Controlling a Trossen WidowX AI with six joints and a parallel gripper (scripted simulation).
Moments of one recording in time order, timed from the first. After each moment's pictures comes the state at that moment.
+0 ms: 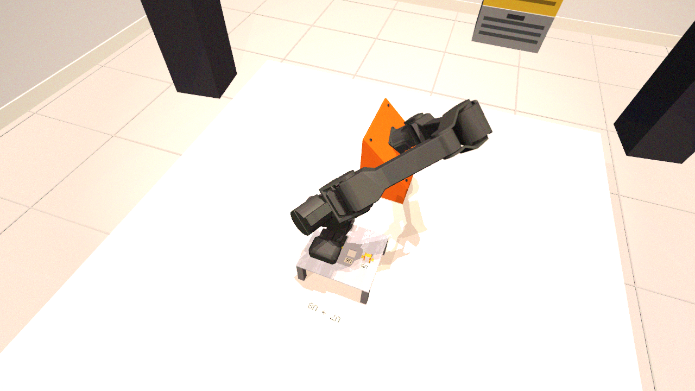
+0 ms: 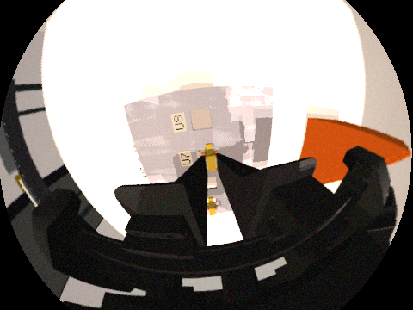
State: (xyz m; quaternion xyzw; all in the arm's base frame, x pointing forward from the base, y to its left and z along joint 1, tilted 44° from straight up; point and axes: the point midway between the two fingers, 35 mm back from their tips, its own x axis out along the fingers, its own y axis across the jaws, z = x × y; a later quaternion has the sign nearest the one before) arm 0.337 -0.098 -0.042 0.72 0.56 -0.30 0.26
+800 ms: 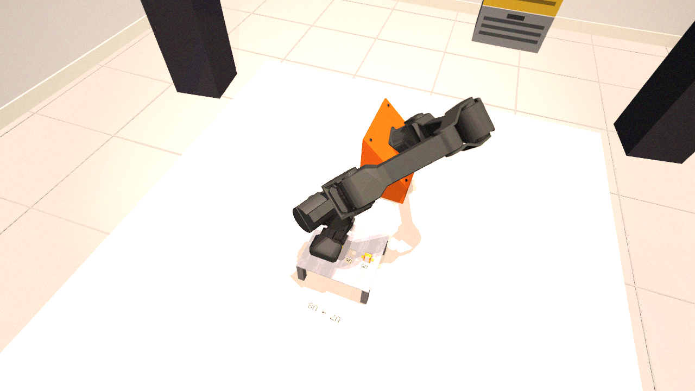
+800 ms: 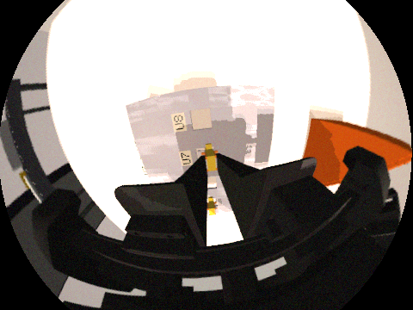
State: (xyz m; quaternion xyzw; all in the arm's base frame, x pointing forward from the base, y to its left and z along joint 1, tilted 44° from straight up) arm 0.336 -0.097 -0.042 0.73 0.55 -0.30 0.27
